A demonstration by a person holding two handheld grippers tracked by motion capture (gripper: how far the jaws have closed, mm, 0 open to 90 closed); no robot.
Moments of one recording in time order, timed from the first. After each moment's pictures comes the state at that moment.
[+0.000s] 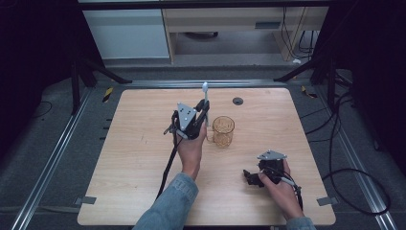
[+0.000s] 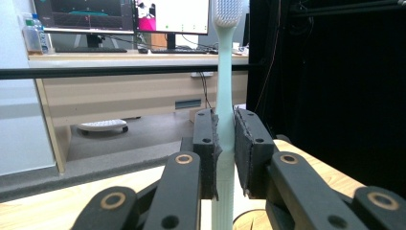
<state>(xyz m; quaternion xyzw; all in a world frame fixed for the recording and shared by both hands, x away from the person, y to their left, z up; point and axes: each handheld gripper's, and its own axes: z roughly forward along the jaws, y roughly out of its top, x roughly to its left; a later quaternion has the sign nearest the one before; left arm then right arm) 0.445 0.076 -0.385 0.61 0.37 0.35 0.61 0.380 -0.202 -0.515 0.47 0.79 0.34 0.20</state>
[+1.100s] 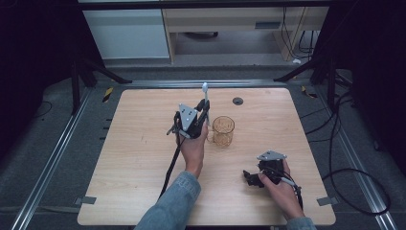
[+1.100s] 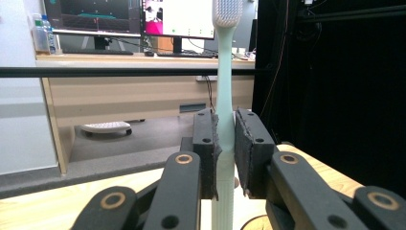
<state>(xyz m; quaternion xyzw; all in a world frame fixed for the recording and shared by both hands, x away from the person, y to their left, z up) 0.458 0.071 -0.404 0.59 0.38 0.36 0.61 0.380 -0.202 -0.515 0.46 0.80 0.34 0.20</state>
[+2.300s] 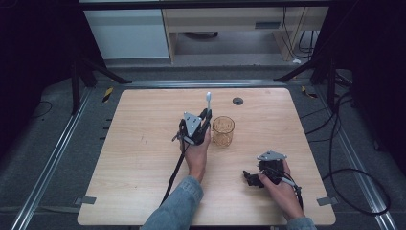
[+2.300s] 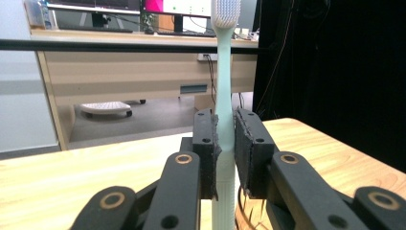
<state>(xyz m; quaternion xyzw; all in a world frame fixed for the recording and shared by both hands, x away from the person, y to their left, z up) 0.463 0.064 -0.445 0.61 0.40 0.35 0.59 0.379 -0.201 -0.514 0.47 0.79 0.34 0.19</state>
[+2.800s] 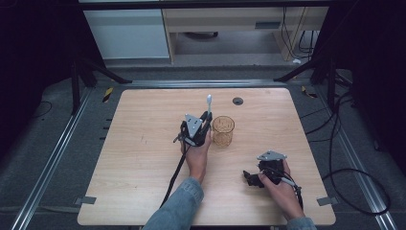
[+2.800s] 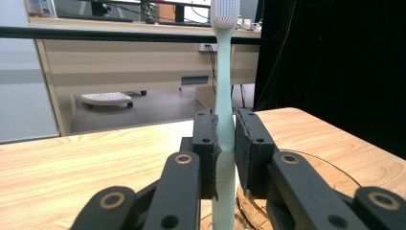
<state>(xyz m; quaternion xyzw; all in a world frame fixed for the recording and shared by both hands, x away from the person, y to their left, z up) 0.466 0.062 -0.456 0.62 0.41 0.34 0.58 0.379 -0.202 -0.515 0.46 0.80 0.34 0.20</state>
